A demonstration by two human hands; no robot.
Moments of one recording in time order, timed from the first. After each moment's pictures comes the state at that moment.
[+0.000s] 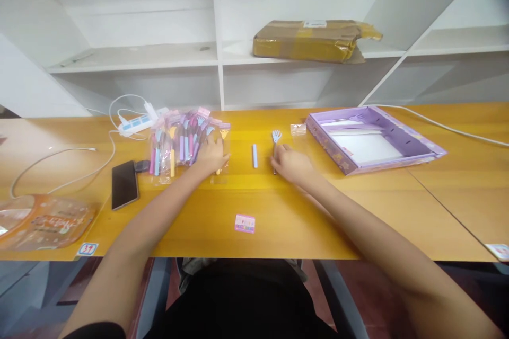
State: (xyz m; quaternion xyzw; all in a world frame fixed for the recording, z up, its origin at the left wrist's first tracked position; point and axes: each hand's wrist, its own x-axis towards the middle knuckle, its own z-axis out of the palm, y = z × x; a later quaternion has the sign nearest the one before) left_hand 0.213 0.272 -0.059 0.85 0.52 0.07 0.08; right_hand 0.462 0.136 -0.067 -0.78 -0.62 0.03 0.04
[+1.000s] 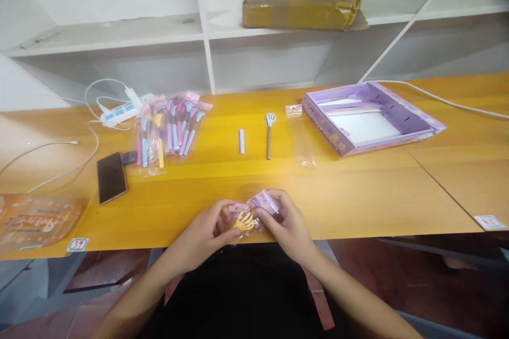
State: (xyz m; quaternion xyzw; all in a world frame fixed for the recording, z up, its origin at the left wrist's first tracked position) left_hand 0.121 0.065 -0.065 0.76 0.37 0.06 0.53; right_hand 0.358 -0.028 -0.106 -0.54 -0.43 0.45 0.57
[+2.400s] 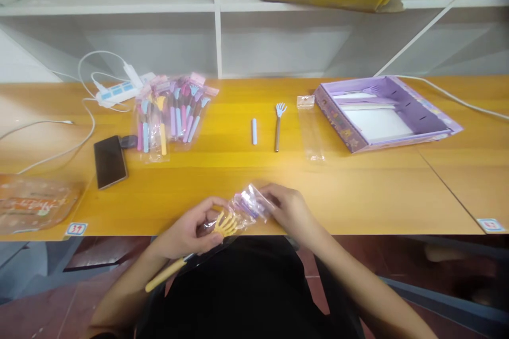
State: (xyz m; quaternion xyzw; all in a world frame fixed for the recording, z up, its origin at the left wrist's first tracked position) left_hand 0.079 0.073 -0.075 0.66 0.27 0.10 0.70; right_hand 0.376 -0.004 -0.096 -0.59 -0.60 0.36 0.40
